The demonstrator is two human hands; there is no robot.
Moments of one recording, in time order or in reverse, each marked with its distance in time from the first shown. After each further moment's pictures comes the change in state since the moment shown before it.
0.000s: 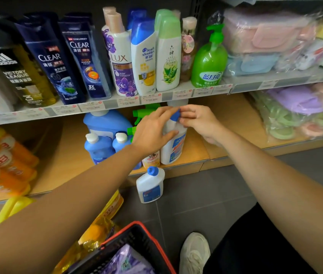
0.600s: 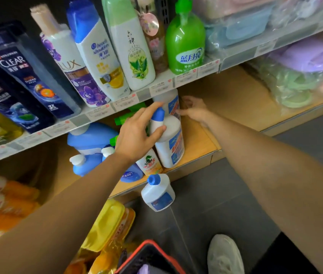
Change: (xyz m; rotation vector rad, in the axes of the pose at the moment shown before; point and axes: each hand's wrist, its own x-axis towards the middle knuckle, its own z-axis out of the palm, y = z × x) left_hand 0.014 -0.025 0.014 -0.037 -0.005 0.076; right_hand 0.091 0.101 -0.030 0.001 0.227 0.244
